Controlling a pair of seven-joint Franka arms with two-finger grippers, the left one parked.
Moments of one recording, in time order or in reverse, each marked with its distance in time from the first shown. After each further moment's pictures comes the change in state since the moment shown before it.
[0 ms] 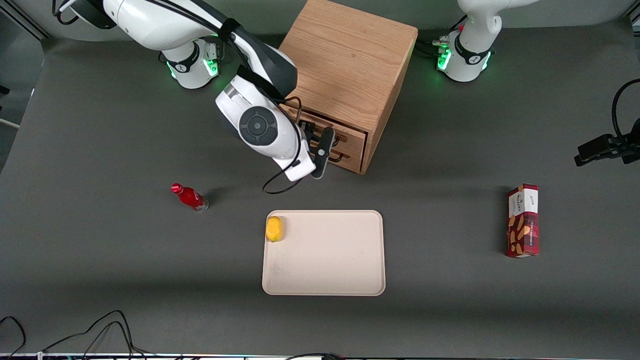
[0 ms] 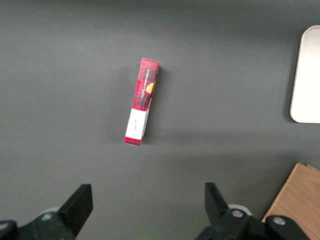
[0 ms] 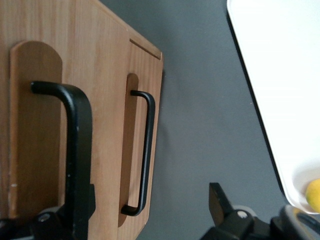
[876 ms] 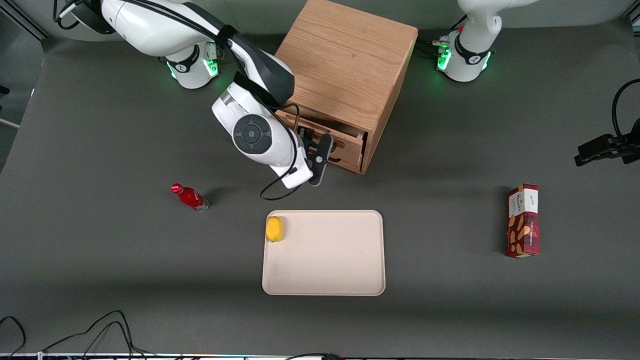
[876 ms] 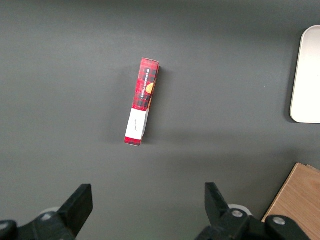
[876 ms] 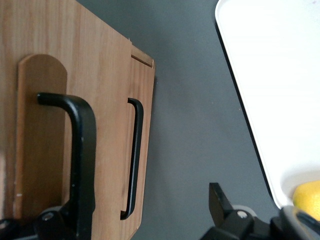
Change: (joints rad) arm -0.005 0.026 -0.006 0.039 0.000 0.001 -0.019
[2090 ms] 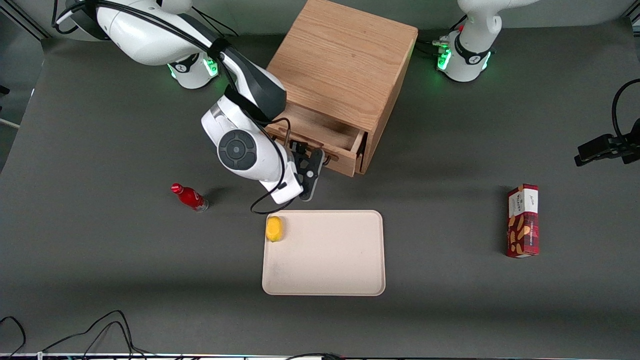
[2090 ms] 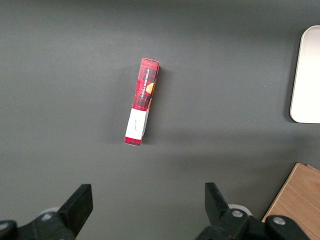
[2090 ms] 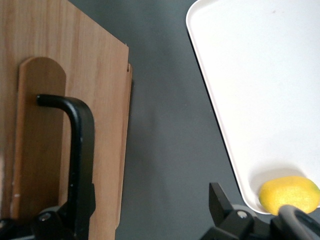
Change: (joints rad) arm -0.004 0.038 -0.046 0.071 -0.001 -0.002 -0.052
